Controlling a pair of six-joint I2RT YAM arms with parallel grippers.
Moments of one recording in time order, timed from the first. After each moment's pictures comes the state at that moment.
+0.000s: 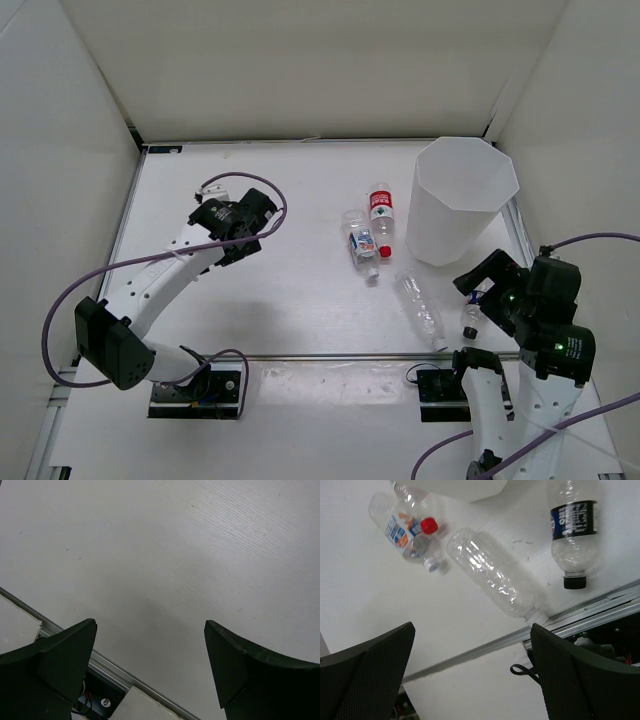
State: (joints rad) left arm -0.62 1.37 1.31 -1.31 -0.70 -1.02; right arm -0.19 0.54 1.10 -1.34 -0.16 0.57
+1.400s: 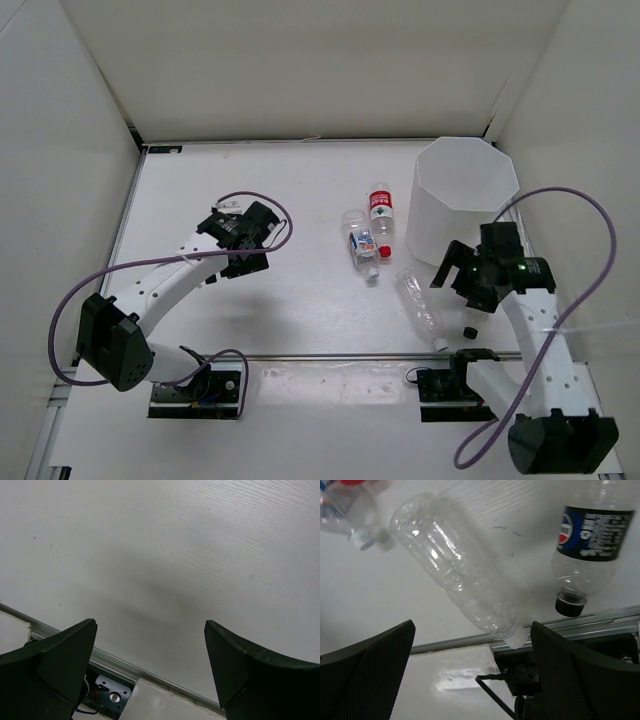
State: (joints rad) left arm -0.62 1.36 1.15 -1.16 -0.55 -0.88; right arm -0.01 0.84 0.89 -1.14 -0.11 0.47
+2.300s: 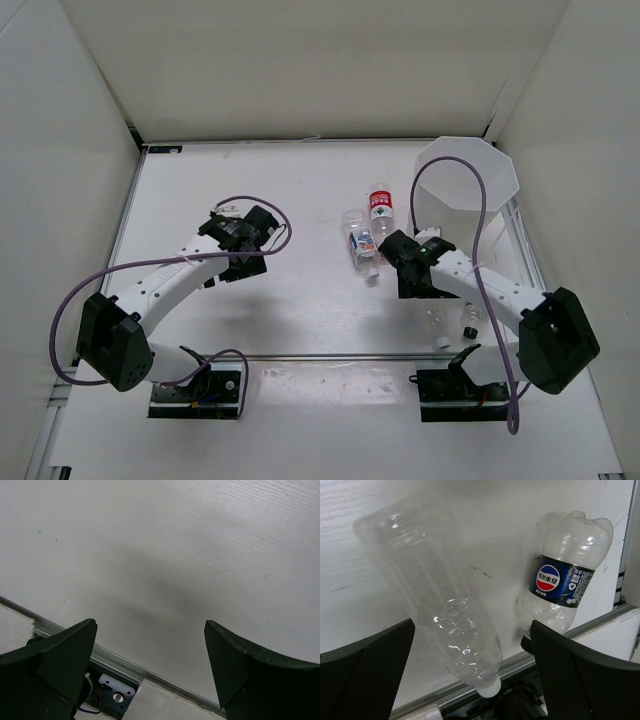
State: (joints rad) left arm -0.62 1.36 1.12 -1.17 -0.56 -0.90; right arm 0.69 1.32 0.86 -1.03 0.60 0.69
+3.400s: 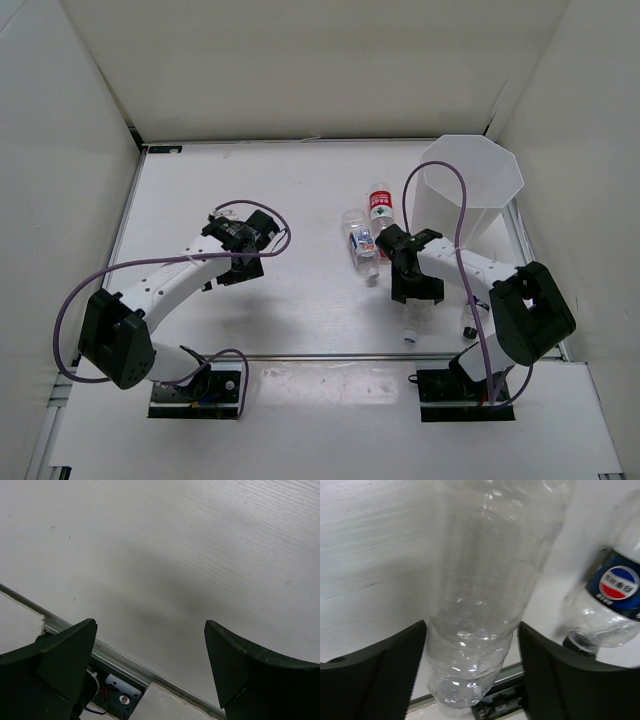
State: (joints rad) left arm -0.62 1.37 1.09 -1.19 -0.60 -0.93; right arm 0.62 1.50 0.90 -0.97 0.39 0.67
